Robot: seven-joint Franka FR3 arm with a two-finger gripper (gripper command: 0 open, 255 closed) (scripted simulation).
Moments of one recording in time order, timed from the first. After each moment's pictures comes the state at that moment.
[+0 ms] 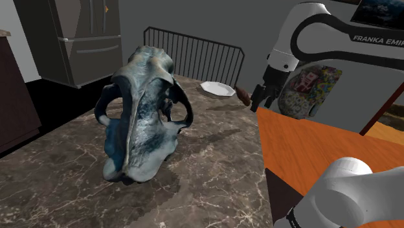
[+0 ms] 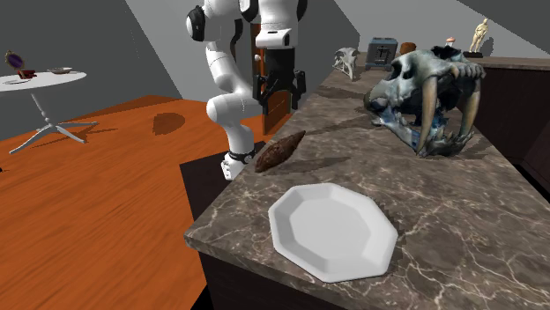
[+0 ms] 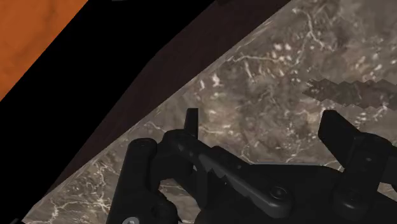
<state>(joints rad) -0.02 -0.77 -0.02 -2.41 -0.01 1.68 0.04</state>
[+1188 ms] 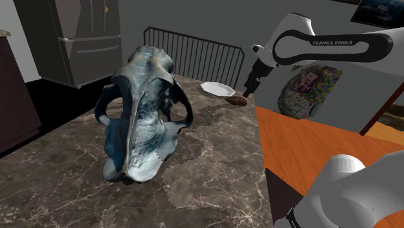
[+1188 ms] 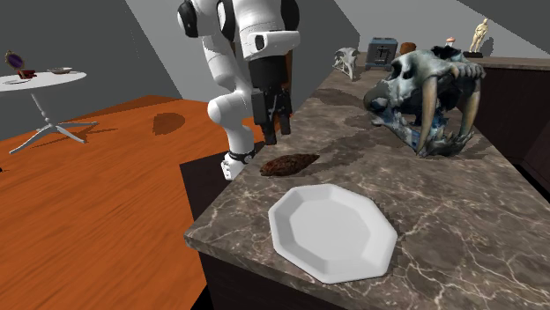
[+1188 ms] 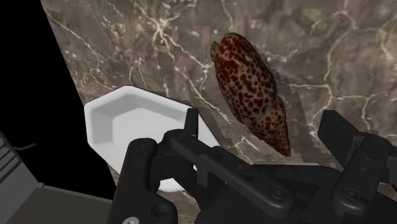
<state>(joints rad) 0.15 -0.53 -0.34 -2.31 -0.15 2.12 -0.77</state>
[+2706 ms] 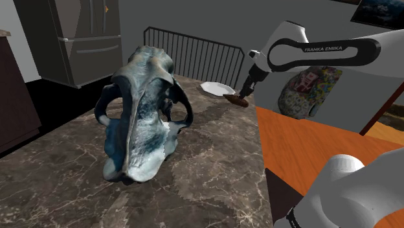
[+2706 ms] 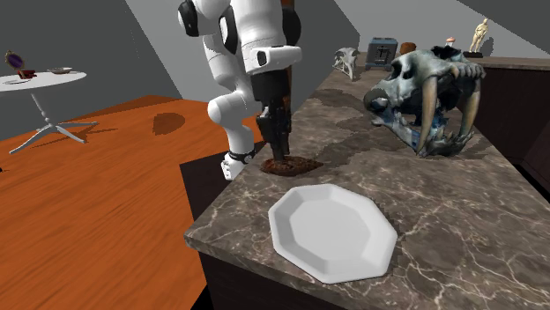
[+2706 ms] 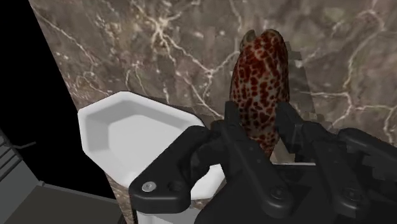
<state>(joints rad) 0.16 -0.49 -0.36 -2.35 -0.14 2.20 -0.78</state>
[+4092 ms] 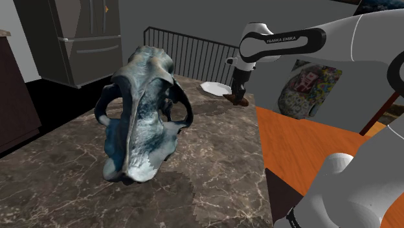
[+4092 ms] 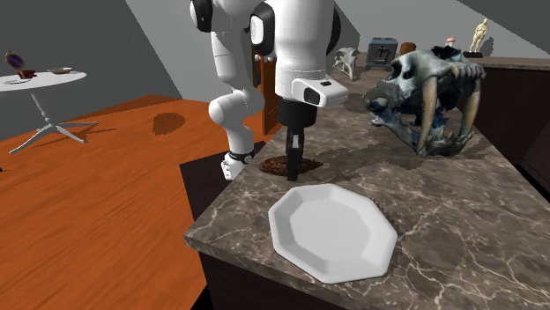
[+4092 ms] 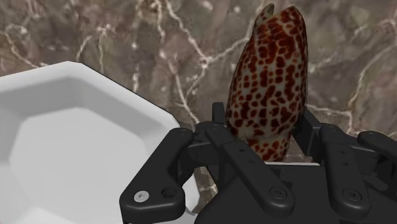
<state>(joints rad) 0.26 -0.16 -0.41 -2.05 -0.09 1.88 -1.04</state>
